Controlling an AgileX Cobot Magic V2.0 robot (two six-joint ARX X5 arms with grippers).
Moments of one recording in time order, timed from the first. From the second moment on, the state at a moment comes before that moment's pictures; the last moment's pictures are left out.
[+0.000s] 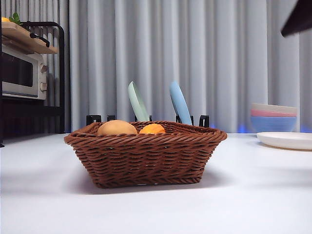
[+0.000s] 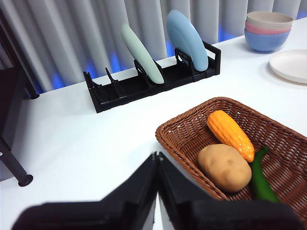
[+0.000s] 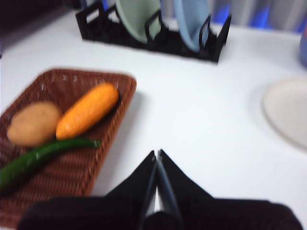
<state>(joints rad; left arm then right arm) -0.52 0.51 0.66 -0.42 -0.21 0.06 0.46 0.67 0.62 -0.36 0.08 0.04</state>
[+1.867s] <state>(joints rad) -0.02 0.00 0.02 -0.19 0.03 0.06 0.46 0.67 0.62 -0.37 0.08 0.15</state>
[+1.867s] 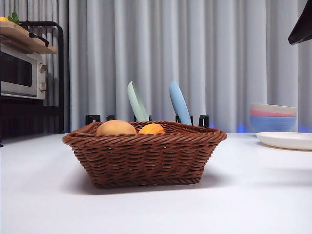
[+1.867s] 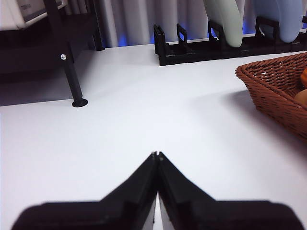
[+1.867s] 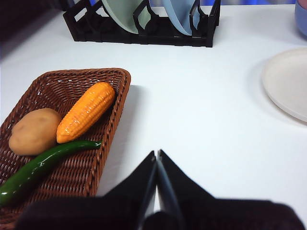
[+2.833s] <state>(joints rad) -0.02 0.00 0.02 -0.19 0.03 0.06 0.35 0.42 0.55 -0.33 0.02 -0.09</state>
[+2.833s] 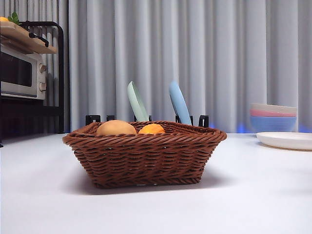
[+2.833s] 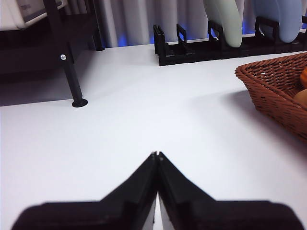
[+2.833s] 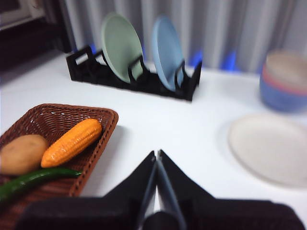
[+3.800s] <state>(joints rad) -0.02 0.00 0.02 -0.19 0.03 0.06 0.11 0.00 0.02 -0.16 -0.23 -0.08</state>
